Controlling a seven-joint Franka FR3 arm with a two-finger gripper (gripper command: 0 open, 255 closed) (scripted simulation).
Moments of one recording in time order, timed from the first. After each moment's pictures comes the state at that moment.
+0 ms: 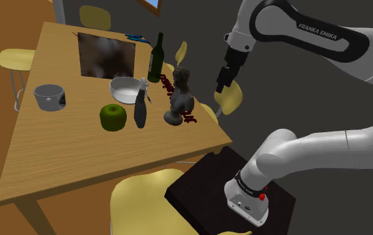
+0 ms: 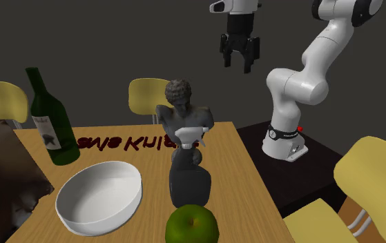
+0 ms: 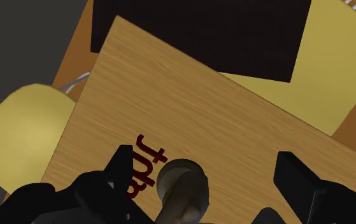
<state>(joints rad) 0.01 -0.76 0.01 -2.33 -0.01 1.52 -0.09</state>
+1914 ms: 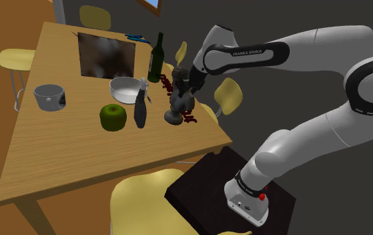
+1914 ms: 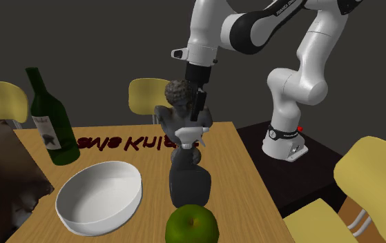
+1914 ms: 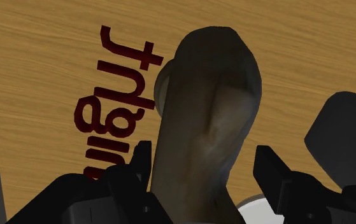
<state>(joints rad) -0.04 -0.40 0.03 -2.48 0.06 2.28 0.11</state>
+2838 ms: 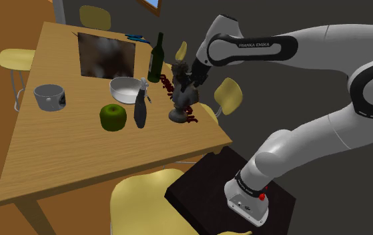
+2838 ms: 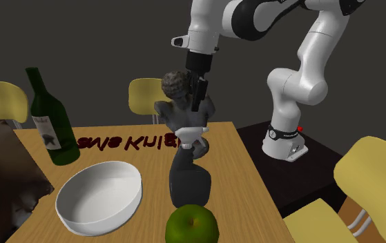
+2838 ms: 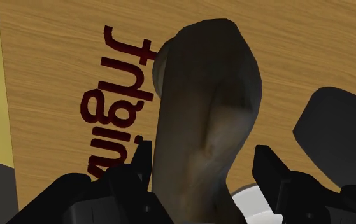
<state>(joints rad) -0.04 -0.43 0.03 -2.42 0.06 2.18 0.11</state>
